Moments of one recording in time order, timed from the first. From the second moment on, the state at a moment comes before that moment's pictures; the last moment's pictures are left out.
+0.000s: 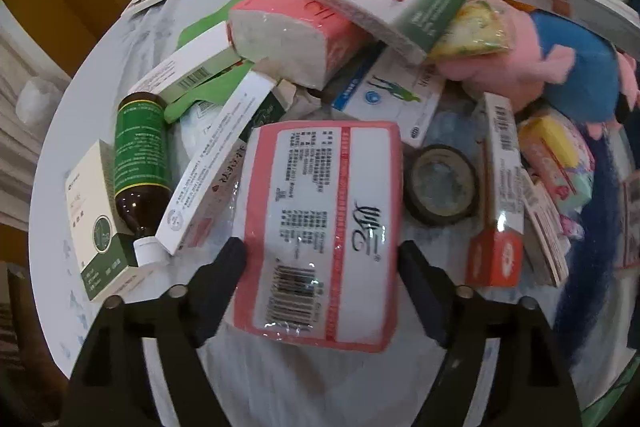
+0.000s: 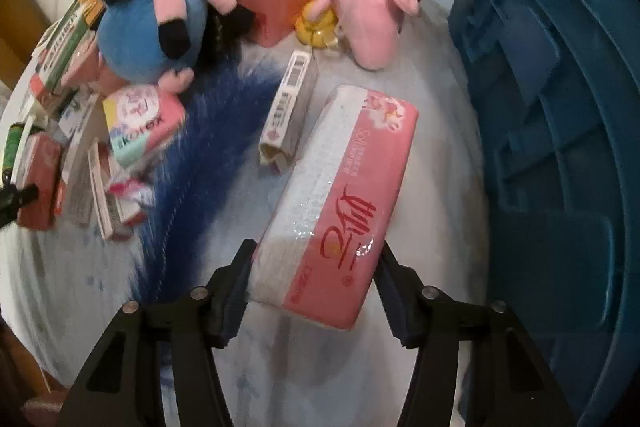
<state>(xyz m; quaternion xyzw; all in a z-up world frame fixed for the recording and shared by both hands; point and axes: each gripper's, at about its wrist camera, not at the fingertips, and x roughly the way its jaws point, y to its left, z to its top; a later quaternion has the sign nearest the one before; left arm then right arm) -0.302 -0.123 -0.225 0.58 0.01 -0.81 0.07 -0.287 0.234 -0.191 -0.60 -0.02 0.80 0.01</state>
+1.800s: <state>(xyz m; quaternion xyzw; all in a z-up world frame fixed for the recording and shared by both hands) -0.142 0.085 -0.008 0.29 -0.06 -0.94 -0.19 -0.080 0.229 0.047 -0.29 0.00 0.96 0.05</state>
